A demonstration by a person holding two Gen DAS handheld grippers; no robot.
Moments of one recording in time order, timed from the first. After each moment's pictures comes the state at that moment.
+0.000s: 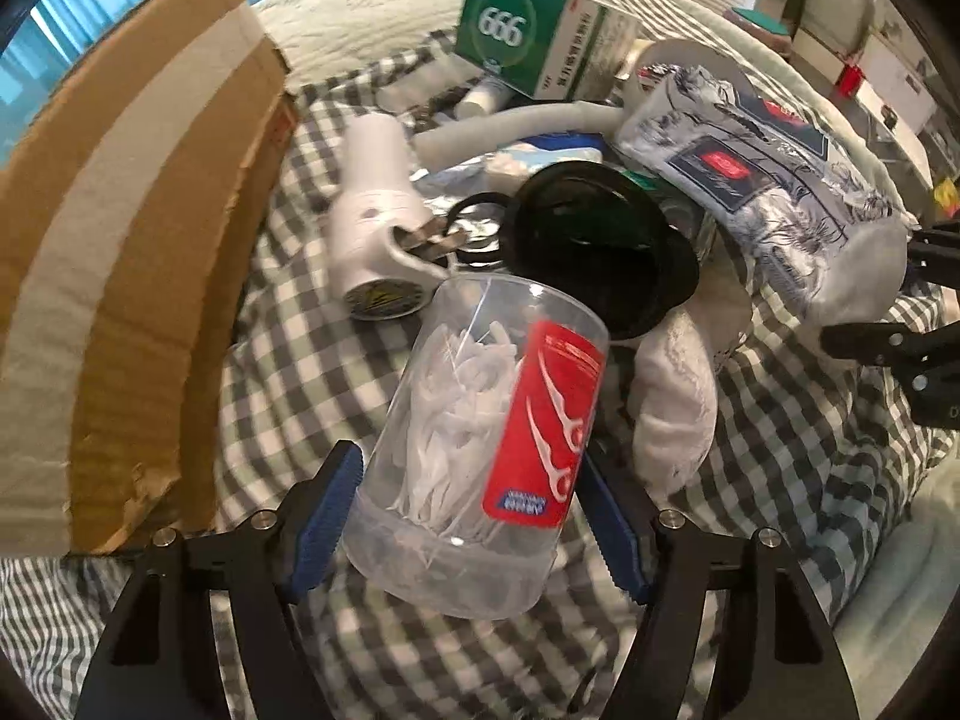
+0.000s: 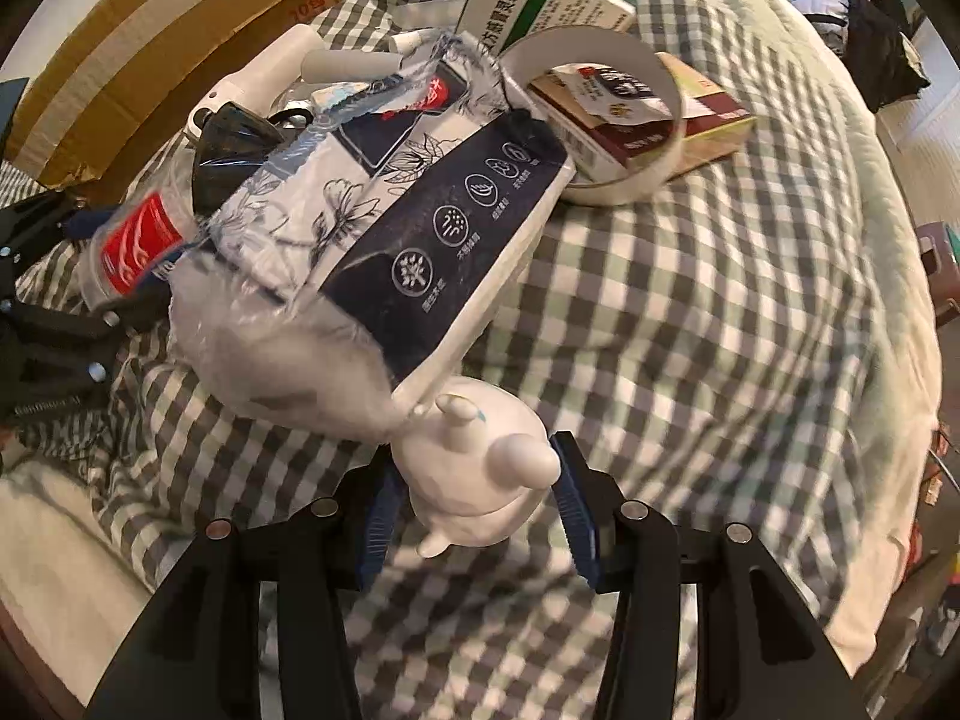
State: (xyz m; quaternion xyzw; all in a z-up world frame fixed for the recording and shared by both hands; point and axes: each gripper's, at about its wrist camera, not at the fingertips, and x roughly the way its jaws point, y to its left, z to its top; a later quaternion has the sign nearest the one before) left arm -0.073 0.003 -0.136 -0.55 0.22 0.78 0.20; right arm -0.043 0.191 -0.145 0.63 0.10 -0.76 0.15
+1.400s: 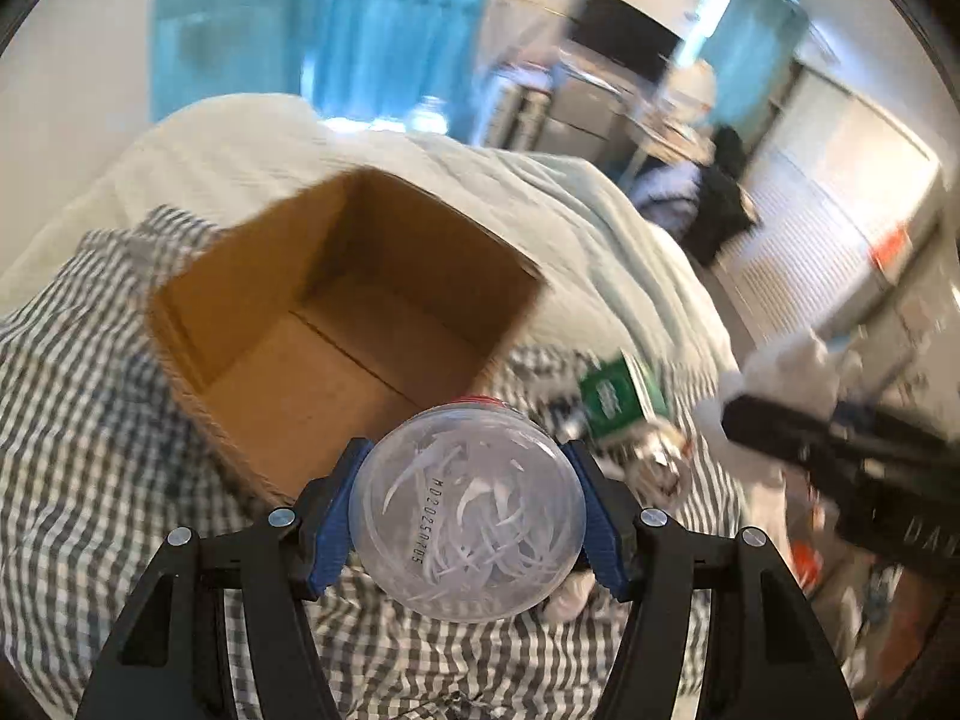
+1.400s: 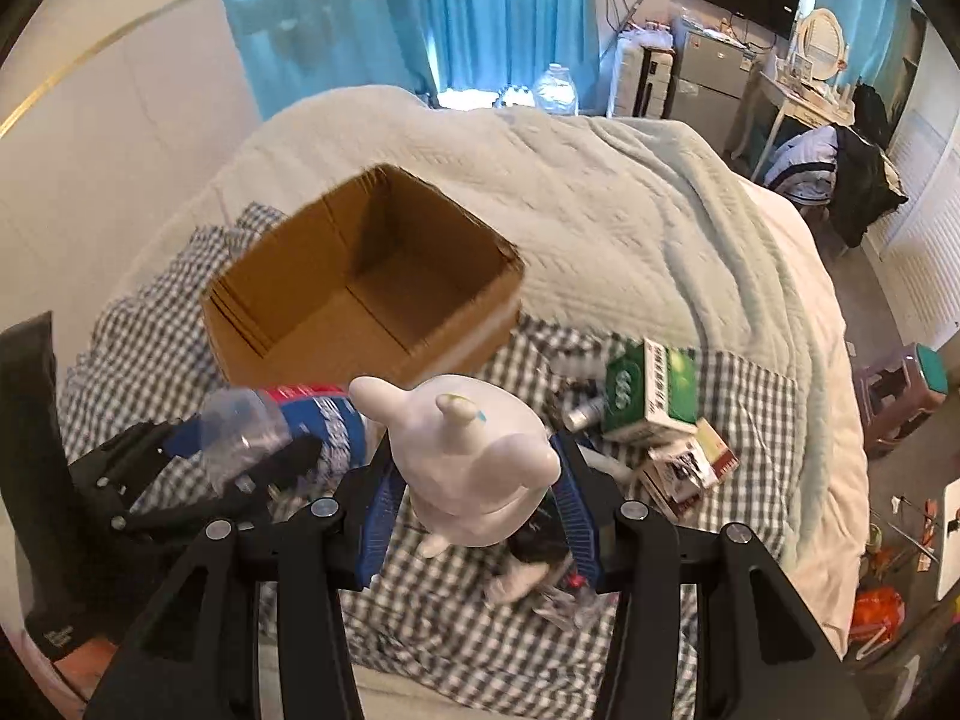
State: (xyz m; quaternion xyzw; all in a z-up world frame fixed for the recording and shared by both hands) left arm -0.096 -0.141 0.069 -0.45 -0.11 0.88 0.10; right arm -0.063 0.001 0.108 0.48 0.10 -0.84 0.22
